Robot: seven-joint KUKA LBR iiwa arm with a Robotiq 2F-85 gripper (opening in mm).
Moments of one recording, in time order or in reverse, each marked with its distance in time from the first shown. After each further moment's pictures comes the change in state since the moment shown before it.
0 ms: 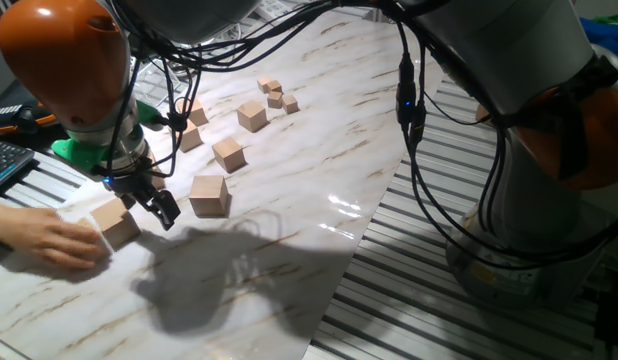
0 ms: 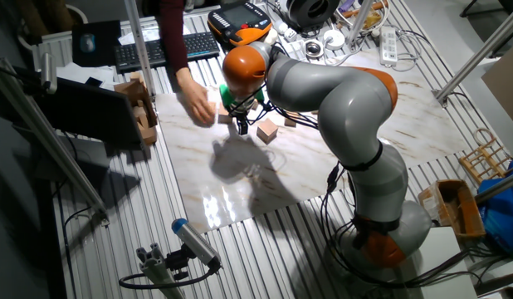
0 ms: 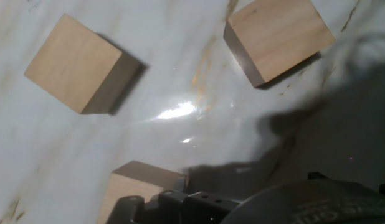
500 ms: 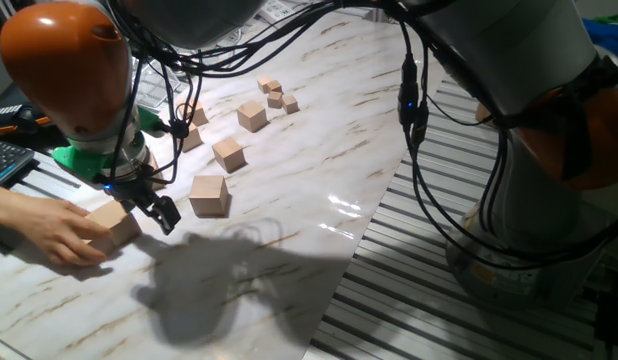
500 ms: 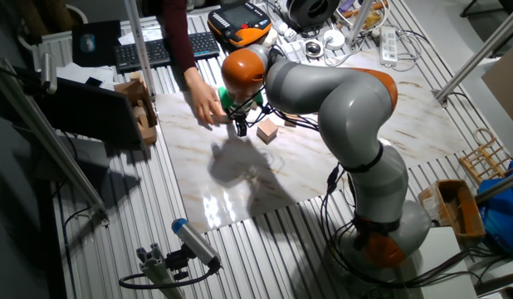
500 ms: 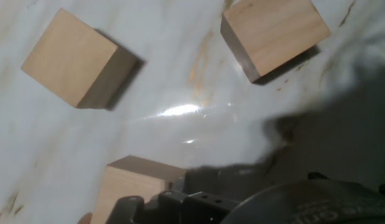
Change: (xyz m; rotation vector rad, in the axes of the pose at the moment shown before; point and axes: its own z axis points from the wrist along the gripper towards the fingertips) arm 0.005 -0.004 0.002 -0.020 -0.012 0.003
